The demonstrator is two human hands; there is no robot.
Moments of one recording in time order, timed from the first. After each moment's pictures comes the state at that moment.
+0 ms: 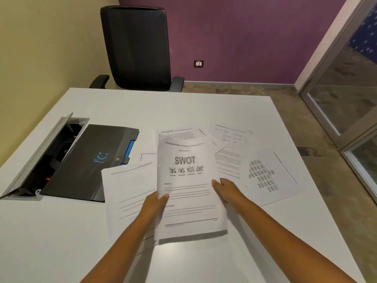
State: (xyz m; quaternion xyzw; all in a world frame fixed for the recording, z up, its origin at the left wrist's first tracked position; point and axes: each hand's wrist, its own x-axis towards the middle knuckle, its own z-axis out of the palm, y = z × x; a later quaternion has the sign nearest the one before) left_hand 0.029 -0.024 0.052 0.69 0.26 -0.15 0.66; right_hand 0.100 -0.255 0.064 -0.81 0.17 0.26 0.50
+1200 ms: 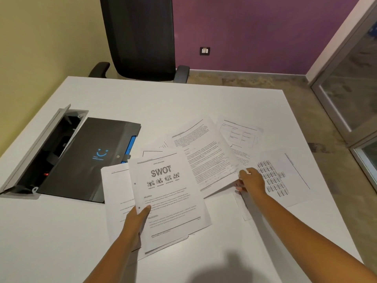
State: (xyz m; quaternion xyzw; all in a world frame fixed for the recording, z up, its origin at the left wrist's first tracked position) left_hand 0.010 0.024 -0.009 0.56 0.37 -0.11 0.74; right_hand 0.151 -0.295 0.042 -0.76 0.28 0.12 0.58
